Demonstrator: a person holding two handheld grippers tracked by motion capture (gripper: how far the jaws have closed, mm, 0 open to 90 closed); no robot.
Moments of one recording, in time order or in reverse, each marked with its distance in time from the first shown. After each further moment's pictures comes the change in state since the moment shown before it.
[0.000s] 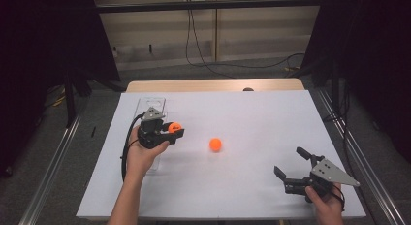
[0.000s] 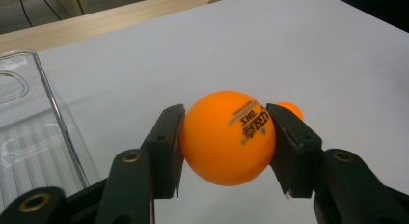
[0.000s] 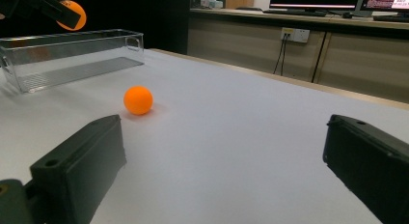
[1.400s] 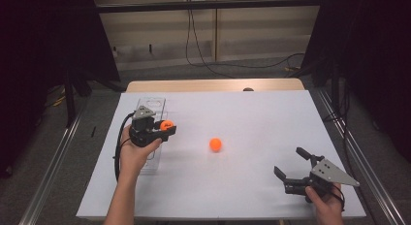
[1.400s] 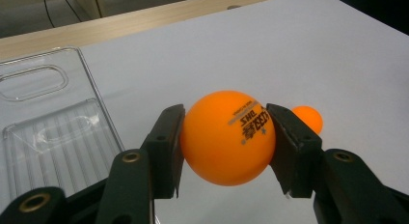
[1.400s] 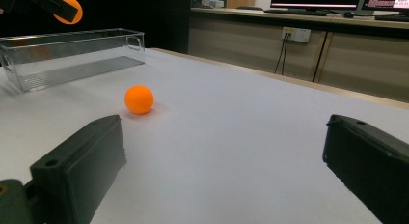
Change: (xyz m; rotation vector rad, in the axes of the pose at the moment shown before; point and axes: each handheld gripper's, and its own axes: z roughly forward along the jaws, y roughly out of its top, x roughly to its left) left arm 0.016 -0.002 -0.012 -0.021 0.043 -0.036; right arm 0.000 0.000 0.000 0.001 0.003 -0.003
